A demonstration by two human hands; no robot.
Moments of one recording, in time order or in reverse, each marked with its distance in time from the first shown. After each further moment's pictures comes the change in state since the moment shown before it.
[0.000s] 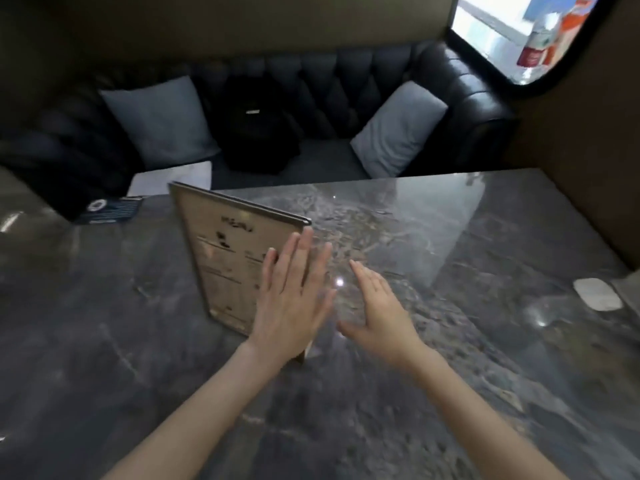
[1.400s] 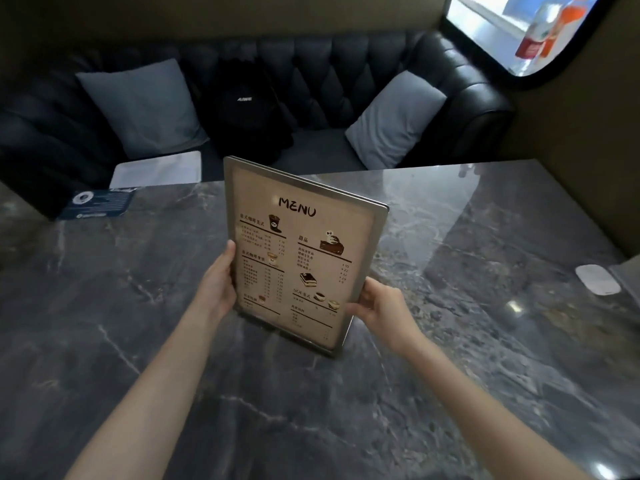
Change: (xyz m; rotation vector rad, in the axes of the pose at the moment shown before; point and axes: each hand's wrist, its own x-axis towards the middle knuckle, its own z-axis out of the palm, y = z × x) left_hand -0.019 -0.145 0.066 -1.602 -0.337 -1.305; right_hand 0.015 -0.019 0.030 0.500 0.048 0.233
